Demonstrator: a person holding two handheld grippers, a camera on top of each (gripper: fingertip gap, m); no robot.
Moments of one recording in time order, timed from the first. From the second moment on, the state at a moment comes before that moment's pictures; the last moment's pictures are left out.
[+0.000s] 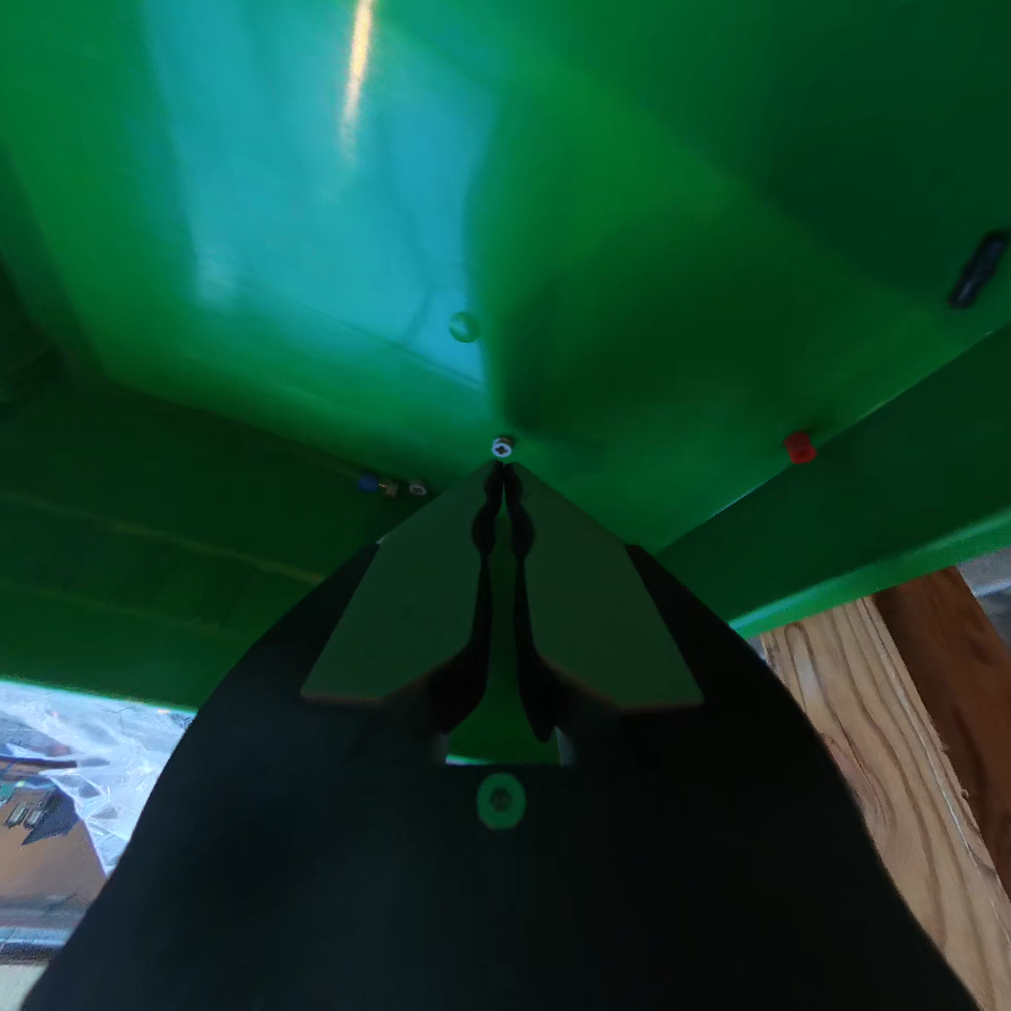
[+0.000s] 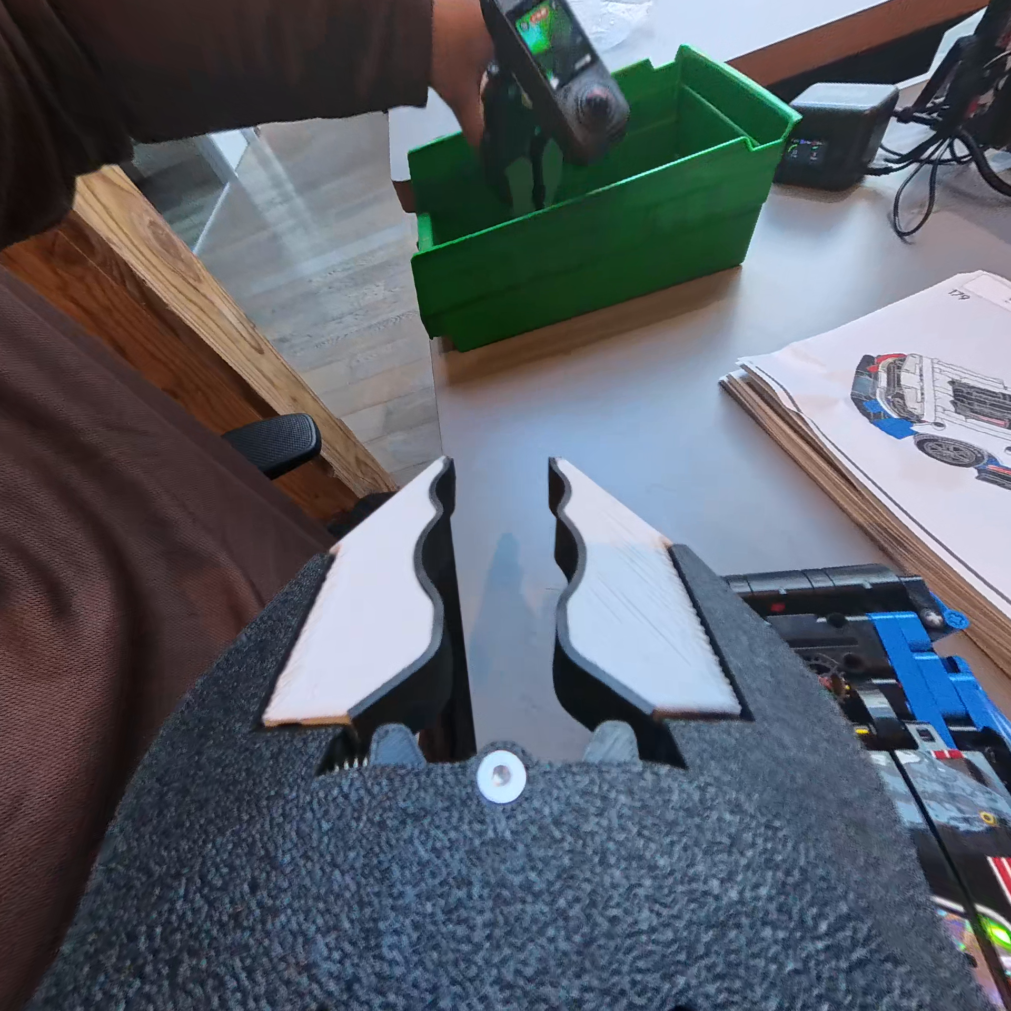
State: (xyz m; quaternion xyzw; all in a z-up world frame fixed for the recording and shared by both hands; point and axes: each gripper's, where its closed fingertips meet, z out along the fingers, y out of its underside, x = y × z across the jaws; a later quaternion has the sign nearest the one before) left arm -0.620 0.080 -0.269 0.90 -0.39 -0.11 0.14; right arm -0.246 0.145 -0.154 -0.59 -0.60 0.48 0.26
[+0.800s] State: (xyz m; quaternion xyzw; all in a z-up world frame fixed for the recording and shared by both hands) left arm -0.623 0.075 -0.283 0.92 -0.35 -0.07 0.13; right arm -0.244 0.148 -0.151 -0.59 -0.60 0.48 0.27
